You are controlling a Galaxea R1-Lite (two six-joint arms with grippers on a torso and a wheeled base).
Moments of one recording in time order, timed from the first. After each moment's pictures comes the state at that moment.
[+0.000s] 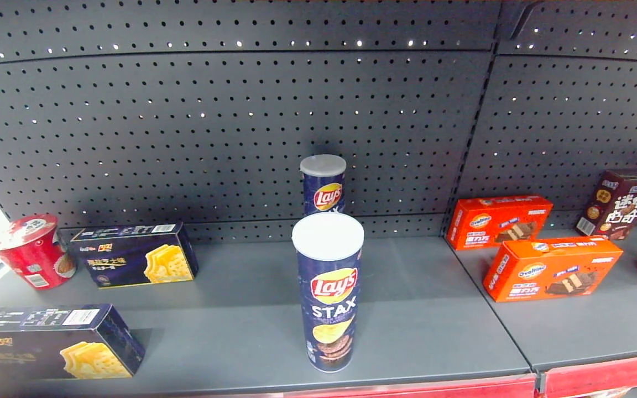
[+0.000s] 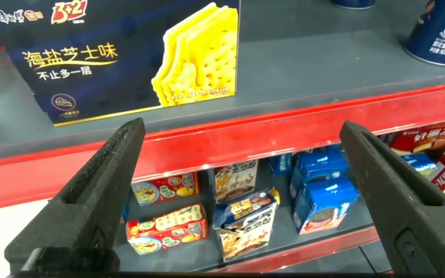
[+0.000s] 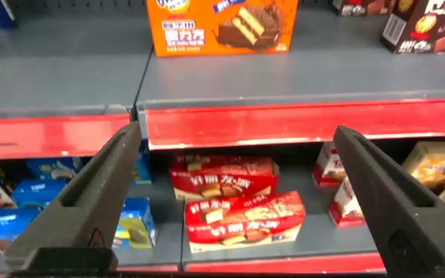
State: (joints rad) left arm -0.25 0.10 0.00 0.00 0.06 -0.04; right arm 0.00 0.01 0.00 0.00 0.00 0.00
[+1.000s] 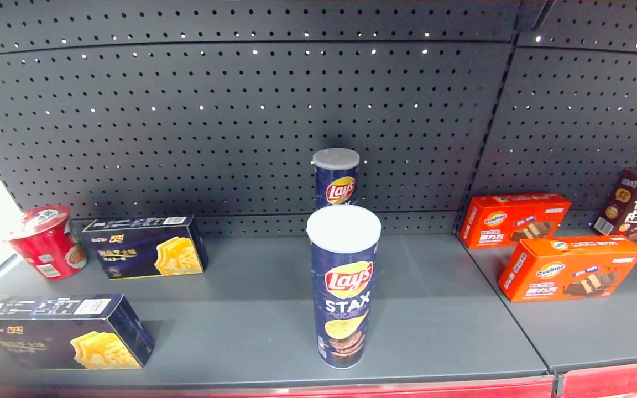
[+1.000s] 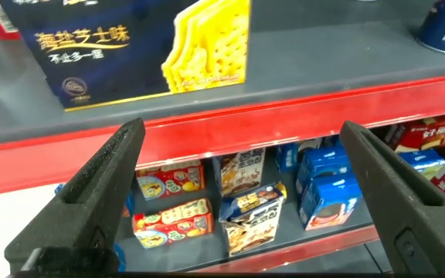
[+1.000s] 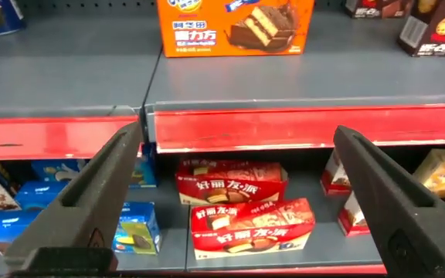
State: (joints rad) left arm -0.25 0.10 0.00 0.00 0.05 -0.03; right arm 0.00 0.00 0.00 0.00 0.00 0.00
